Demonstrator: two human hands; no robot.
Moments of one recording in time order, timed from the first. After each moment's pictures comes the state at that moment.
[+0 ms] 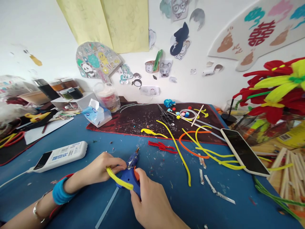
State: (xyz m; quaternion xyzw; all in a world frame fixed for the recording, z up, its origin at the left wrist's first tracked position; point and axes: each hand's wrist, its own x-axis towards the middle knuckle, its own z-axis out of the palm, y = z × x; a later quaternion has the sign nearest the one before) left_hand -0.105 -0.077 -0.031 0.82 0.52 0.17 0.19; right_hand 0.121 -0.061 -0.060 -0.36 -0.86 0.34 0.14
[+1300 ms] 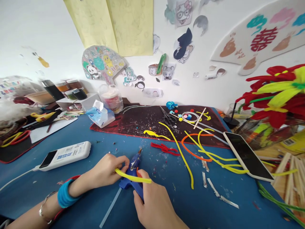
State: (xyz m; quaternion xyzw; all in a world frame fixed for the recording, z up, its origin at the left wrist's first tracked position) left_hand -0.092 -0.083 -0.034 0.79 0.59 0.13 0.11; right_hand 0.119 -0.063 -0.063 -0.35 -0.87 0.30 0.14
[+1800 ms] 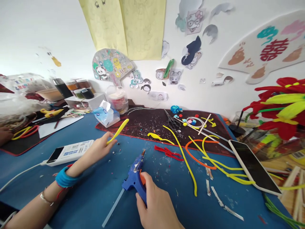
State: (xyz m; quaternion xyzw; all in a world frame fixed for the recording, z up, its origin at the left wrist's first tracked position) left_hand -0.156 -0.064 -0.023 0.58 0.80 0.17 0.07; right_hand 0.116 -0.067 -0.059 -0.36 -0.87 0.29 0.14
